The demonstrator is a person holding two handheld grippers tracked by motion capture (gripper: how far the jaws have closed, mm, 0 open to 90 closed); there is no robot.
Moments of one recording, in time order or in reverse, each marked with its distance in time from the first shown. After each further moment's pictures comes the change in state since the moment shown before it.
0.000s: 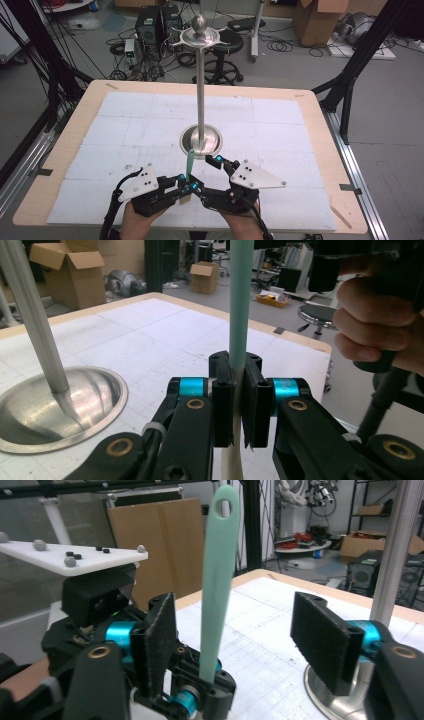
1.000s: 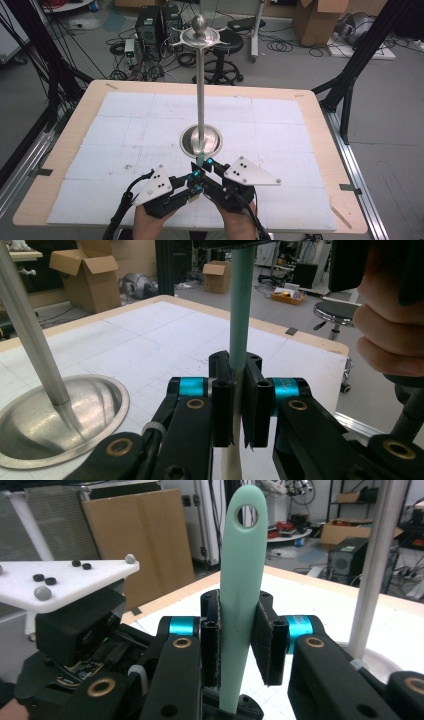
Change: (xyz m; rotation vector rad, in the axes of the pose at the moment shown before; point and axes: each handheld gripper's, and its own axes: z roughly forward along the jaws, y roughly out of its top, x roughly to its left) left arm -0.015 0.004 0.016 0.002 0.044 0.035; right arm 0.009 0.011 0.006 0.043 -0.070 0.030
